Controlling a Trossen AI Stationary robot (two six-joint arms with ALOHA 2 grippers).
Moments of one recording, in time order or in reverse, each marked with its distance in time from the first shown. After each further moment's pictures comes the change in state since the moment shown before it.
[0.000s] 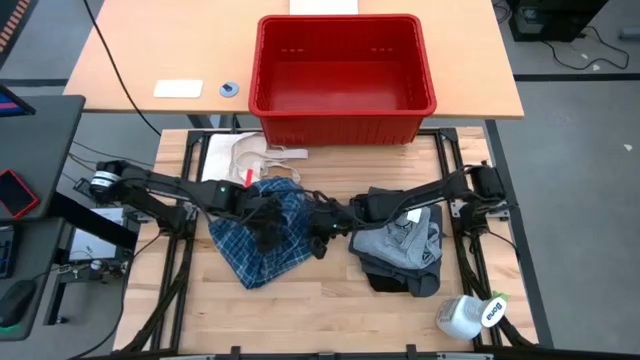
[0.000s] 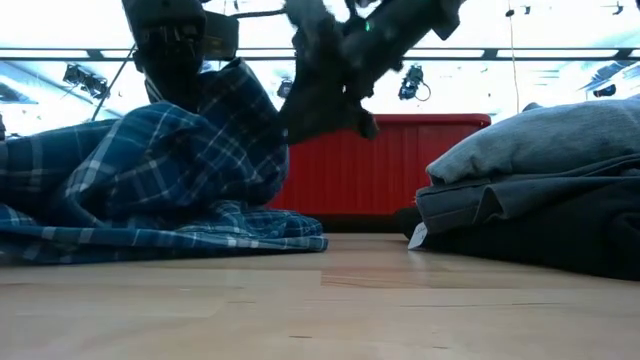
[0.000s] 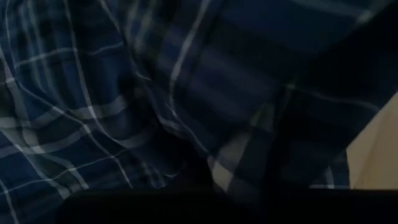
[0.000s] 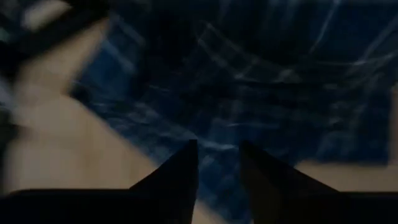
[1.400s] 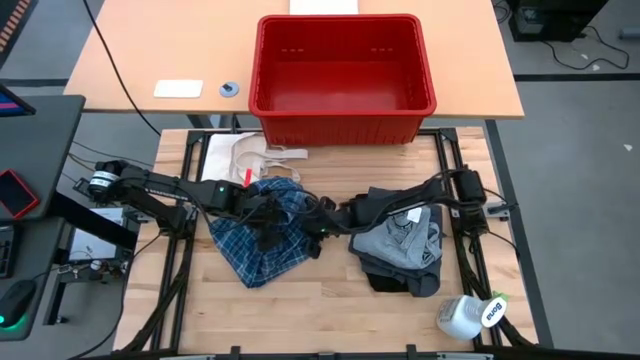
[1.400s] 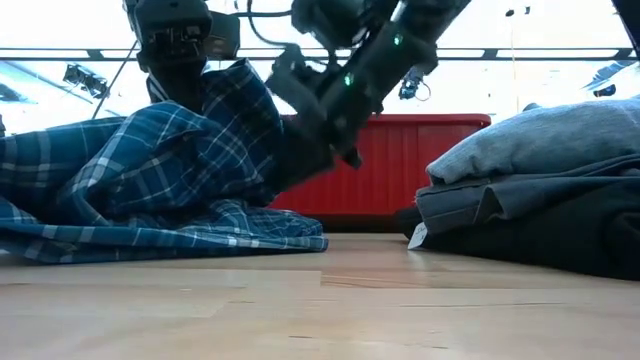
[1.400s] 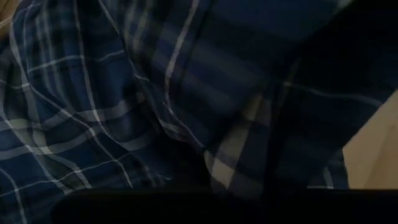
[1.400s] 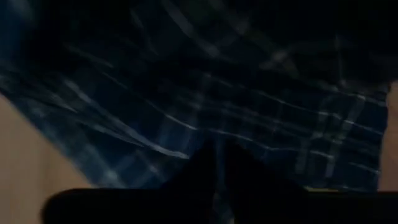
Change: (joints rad) left arm 0.000 -0.010 0.000 0.014 -0.041 -0.022; right arm -0.017 0.144 0.031 0.039 0.106 -0.178
